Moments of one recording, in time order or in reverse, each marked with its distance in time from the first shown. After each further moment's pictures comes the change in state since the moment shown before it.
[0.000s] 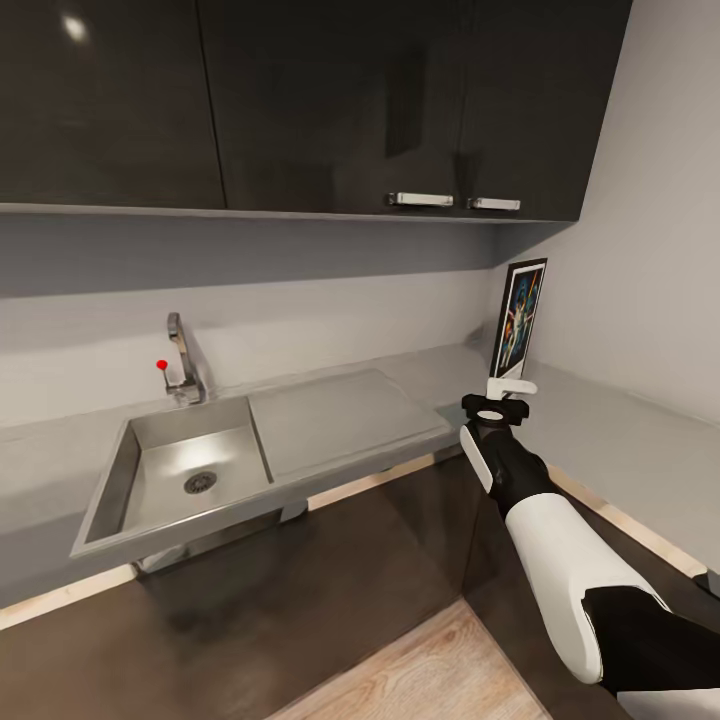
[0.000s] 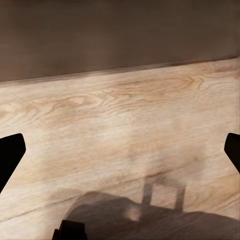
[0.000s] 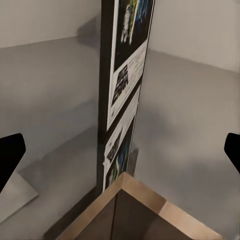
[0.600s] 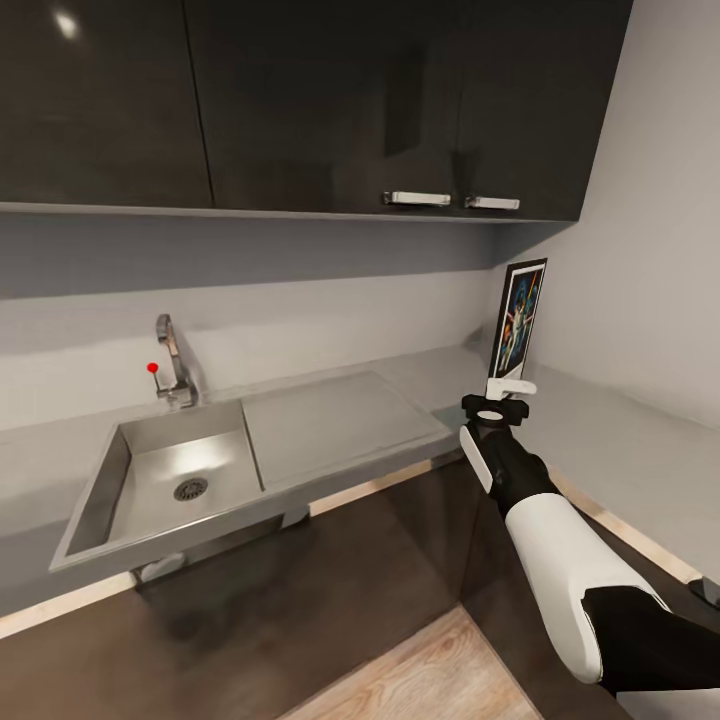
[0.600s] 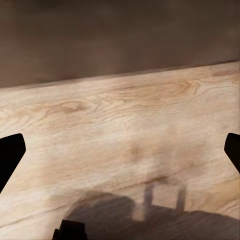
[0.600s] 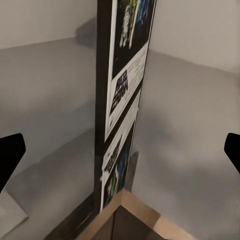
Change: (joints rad) left arm 0.000 0.000 0.001 0.000 0.000 0.000 0.000; right arm 0.000 0.001 0.000 0.001 0.000 0.000 -0.001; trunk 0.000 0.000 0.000
